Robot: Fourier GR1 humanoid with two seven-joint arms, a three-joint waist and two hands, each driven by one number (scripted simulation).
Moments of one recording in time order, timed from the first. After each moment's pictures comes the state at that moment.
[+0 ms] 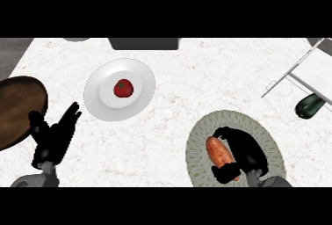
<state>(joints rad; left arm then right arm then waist) -0.04 0.21 0.07 -1.39 0.14 0.01 0.29 -0.09 -0.27 0.46 -1.60 0.63 0.13 0.60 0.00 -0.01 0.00</state>
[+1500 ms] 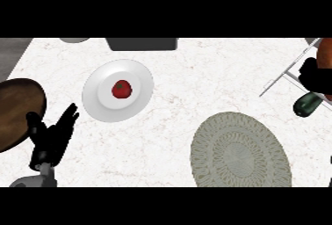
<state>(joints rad) -0.04 0.20 0.09 -1.39 0.13 0.00 0.30 -0.66 -0.29 -0.05 -2.03 1.11 0.22 1.16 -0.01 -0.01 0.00</state>
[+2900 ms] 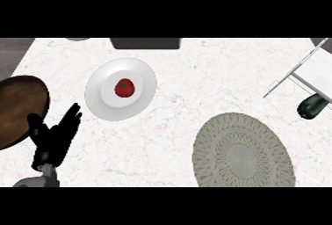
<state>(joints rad) -0.03 0.18 0.09 -1.42 0.12 -0.01 0.29 -0.89 -0.71 -0.55 -1.50 0.92 0.48 0.86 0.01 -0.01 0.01</state>
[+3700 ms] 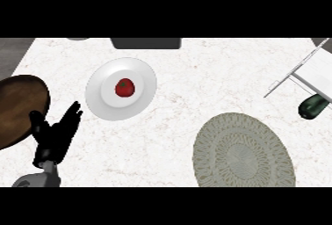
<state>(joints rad) -0.05 0.18 0.10 -1.39 0.11 -0.02 0.28 -0.85 -0.80 -0.54 -1.22 0.89 0.25 0.66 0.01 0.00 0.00</state>
